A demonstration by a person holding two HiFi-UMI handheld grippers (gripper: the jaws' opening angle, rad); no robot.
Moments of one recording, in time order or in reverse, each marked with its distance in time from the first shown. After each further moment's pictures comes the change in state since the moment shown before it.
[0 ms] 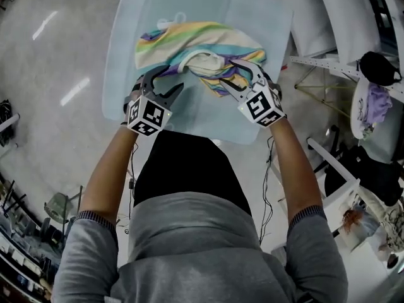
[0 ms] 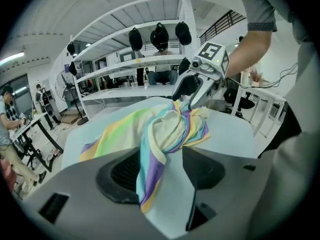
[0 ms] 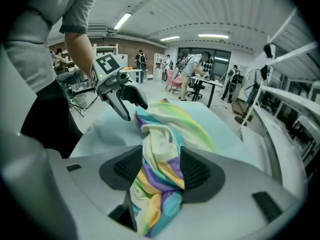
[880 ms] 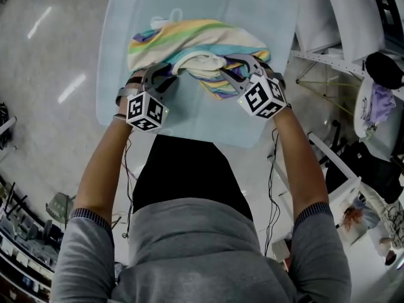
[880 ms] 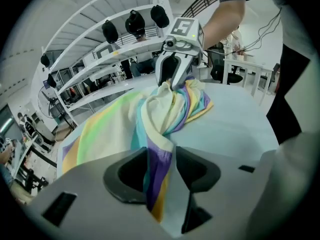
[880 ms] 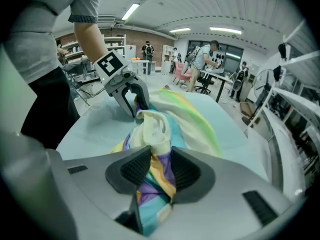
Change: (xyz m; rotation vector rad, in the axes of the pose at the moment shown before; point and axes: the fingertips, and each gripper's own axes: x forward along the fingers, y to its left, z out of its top) left arm 0.043 0.008 -0.045 0.248 0.113 -0.068; right arm 0.037 -0.020 -0.022 -0.096 0.080 0.061
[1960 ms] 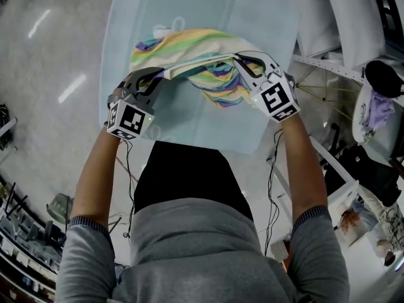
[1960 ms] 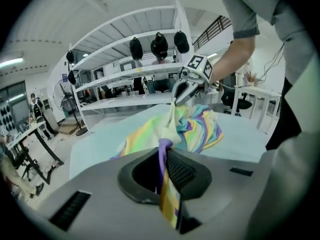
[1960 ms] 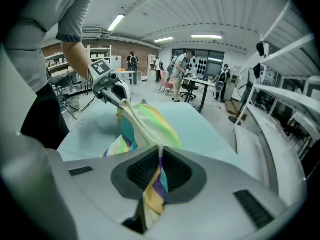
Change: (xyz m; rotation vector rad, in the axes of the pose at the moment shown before) left arm -0.053 0.060 0.033 -0.179 -0.224 0.060; right arm -0.029 -0.060 0.022 0.118 -0.091 -0.103
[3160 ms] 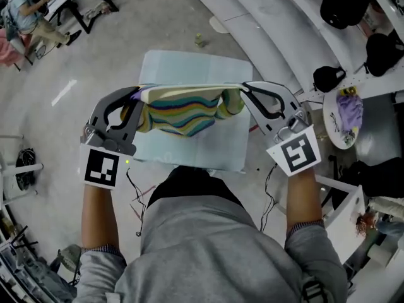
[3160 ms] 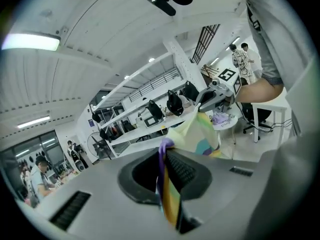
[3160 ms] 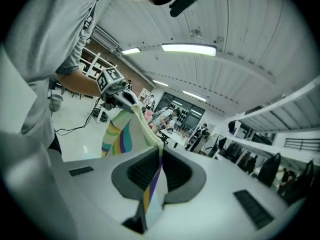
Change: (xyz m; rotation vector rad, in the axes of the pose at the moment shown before) left arm -0.273 0.018 0.394 0.239 -0.255 0.311; right arm -0.356 0.021 0.289 -0.228 -0.391 -0.376
